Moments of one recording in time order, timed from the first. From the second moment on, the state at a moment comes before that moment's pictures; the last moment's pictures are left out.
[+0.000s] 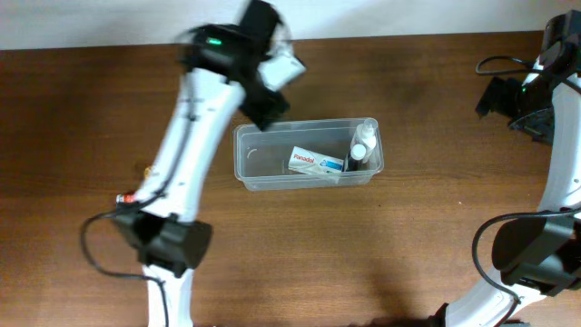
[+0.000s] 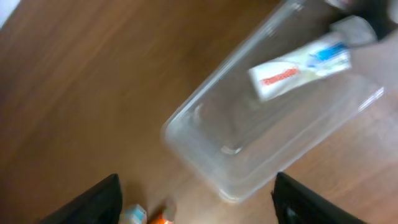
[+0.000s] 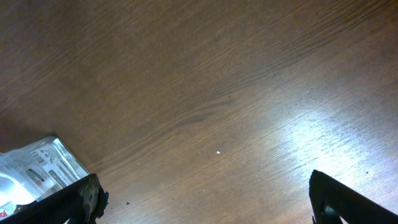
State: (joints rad) left arm -0.38 2.15 2.47 -1.57 0.00 0.38; right arm -0.33 1.92 2.05 -1.48 0.04 0.24
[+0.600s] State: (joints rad) left arm 0.05 1.73 2.41 -1.68 0.01 0.07; right arm -0.33 1.92 2.05 -1.48 0.04 0.24
